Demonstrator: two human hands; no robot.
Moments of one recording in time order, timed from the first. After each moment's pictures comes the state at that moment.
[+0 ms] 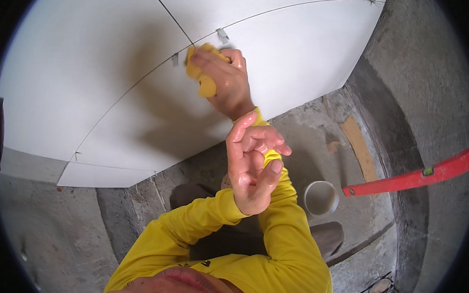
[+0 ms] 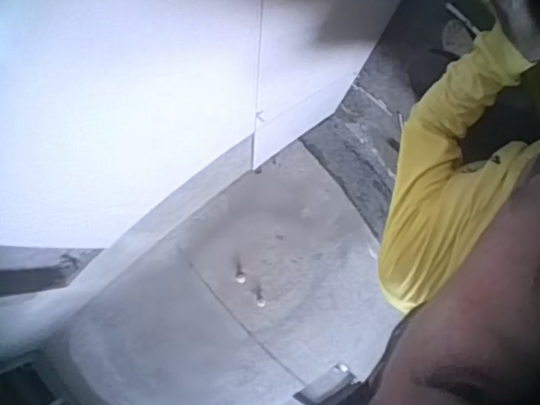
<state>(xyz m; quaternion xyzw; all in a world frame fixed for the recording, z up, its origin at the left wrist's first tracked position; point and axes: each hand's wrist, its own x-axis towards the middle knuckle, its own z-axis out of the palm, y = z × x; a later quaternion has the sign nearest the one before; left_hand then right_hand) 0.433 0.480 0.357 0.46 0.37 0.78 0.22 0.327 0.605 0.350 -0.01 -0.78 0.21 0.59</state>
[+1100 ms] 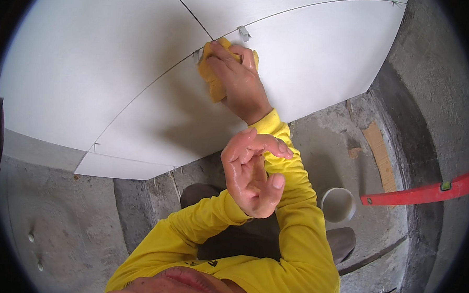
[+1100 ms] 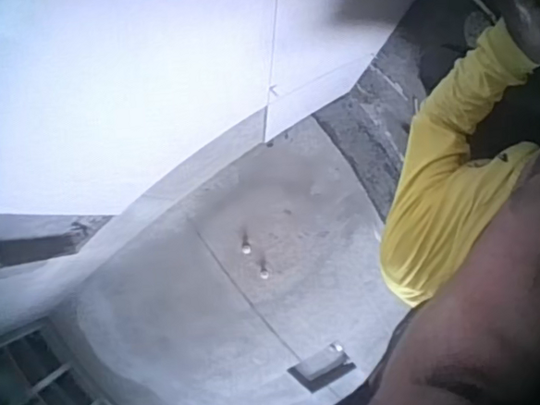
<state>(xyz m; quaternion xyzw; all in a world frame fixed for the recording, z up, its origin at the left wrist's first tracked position) 0.420 0.470 0.361 0.54 0.40 0.74 0.04 0.327 0.591 0.355 -0.03 -0.79 0.24 0.57</state>
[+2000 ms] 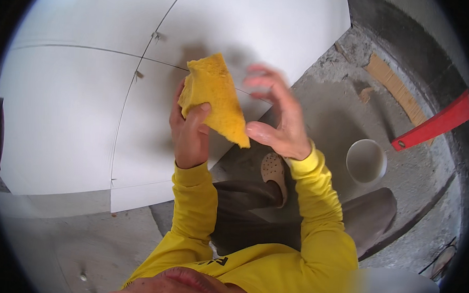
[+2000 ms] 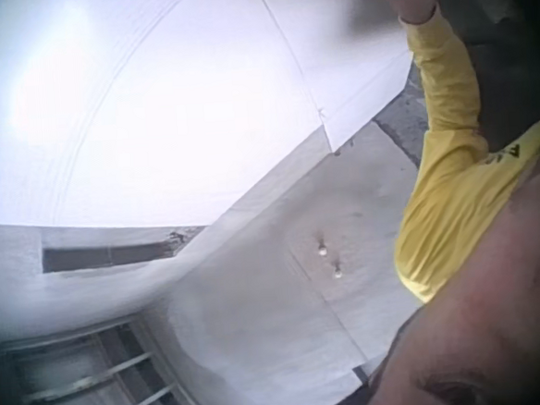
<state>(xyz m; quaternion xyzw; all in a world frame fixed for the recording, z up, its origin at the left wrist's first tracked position) 0.367 0.483 0.366 0.34 0.60 0.65 0.32 0.497 0.568 0.267 -0.05 -0.50 0.68 0.53</state>
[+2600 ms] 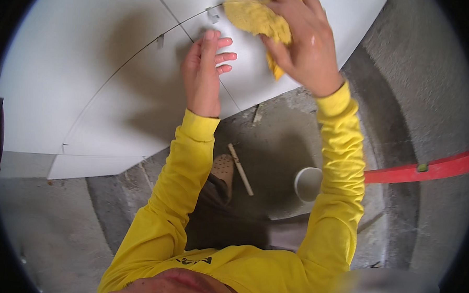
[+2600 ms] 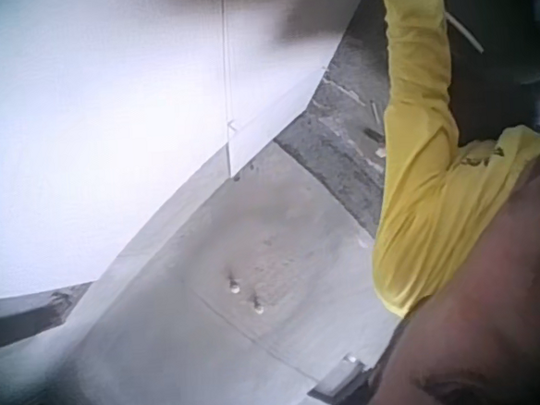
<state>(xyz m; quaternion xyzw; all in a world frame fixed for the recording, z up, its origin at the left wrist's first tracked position) 0.317 0.553 0.375 0.28 0.57 0.74 0.21 0.440 0.692 0.416 -0.01 -0.85 0.05 0.52</state>
